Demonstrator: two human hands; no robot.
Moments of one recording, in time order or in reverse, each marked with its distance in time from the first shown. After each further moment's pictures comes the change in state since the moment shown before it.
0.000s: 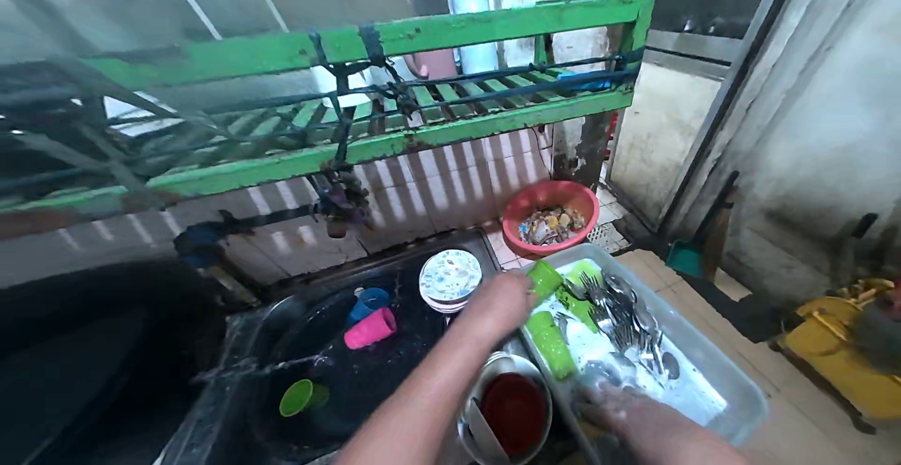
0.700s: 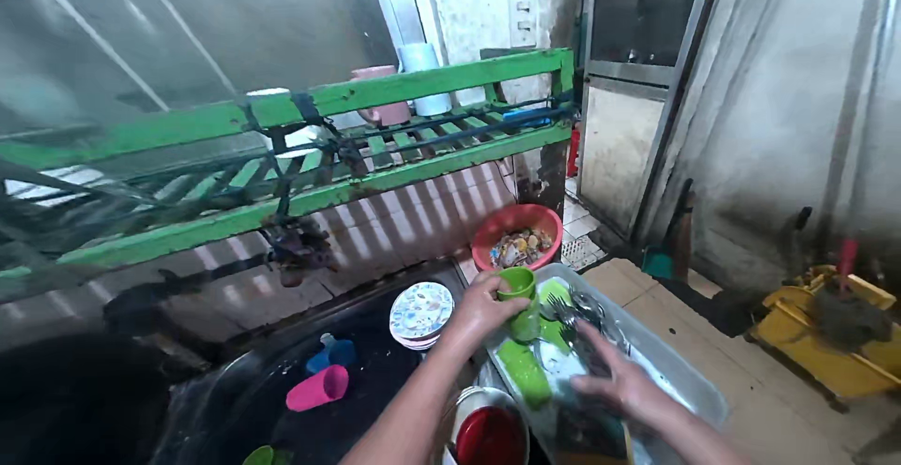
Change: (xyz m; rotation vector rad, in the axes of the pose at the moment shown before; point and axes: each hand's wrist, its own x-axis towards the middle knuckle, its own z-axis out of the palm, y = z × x) left_hand 0.020 0.019 -0.008 -0.594 0.175 -0.075; right_hand -0.011 0.011 -0.048 0.853 0.646 0.096
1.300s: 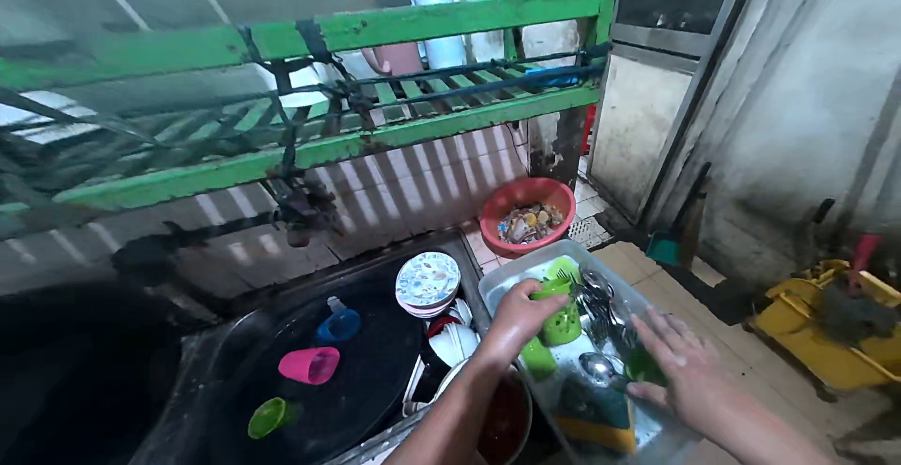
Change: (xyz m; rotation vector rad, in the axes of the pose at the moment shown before) left_hand -0.035 0.002 0.051 -0.345 -0.078 -0.216; right_hand -0.045 0.018 -0.037 -0.901 0.105 -0.082
